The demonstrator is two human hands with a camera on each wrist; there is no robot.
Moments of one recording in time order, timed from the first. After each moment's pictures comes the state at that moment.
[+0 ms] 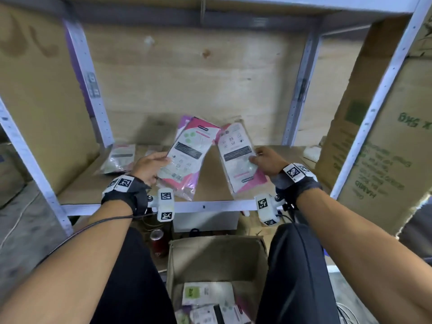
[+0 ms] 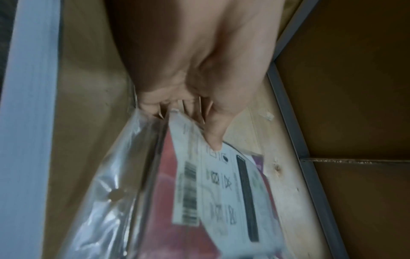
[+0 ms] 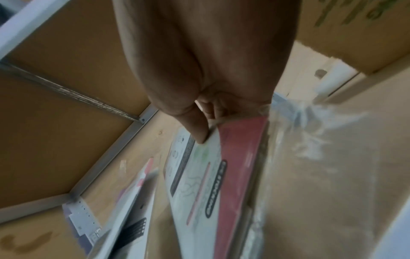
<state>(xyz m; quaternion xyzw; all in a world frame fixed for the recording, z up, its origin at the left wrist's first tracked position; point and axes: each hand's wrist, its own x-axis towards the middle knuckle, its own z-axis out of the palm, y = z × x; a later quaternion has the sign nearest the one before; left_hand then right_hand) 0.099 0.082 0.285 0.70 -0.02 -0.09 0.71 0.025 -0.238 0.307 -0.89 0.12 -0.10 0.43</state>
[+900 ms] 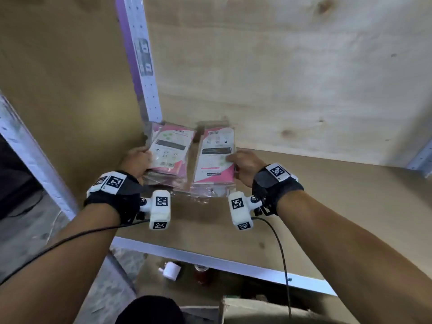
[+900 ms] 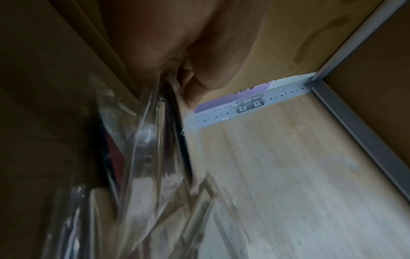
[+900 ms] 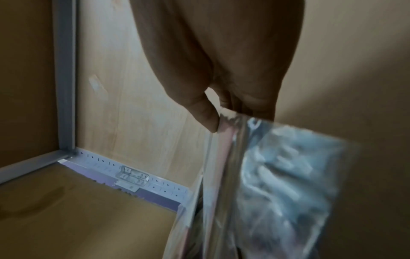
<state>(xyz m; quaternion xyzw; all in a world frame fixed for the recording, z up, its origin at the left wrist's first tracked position) 0.320 0.242 0.231 0.72 0.17 0.05 0.67 0.292 -0.027 0.256 -0.70 0.12 0.10 0.70</state>
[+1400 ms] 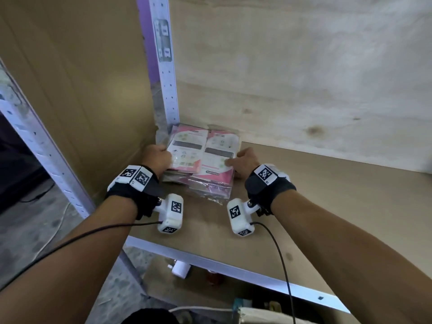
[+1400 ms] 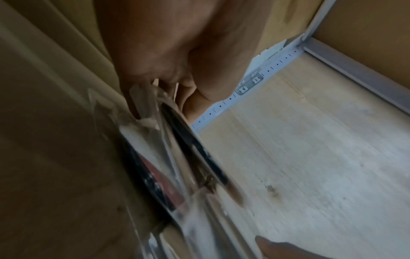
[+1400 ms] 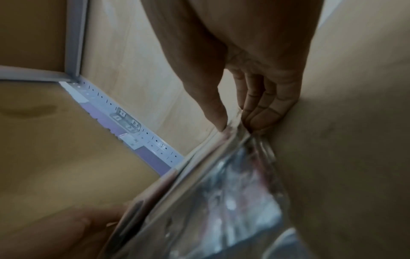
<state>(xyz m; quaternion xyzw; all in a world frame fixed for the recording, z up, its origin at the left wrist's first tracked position) 0.332 0.244 0.214 0.83 0.14 0.05 0.54 0.336 0.013 0.216 -0.81 0.13 0.05 0.56</state>
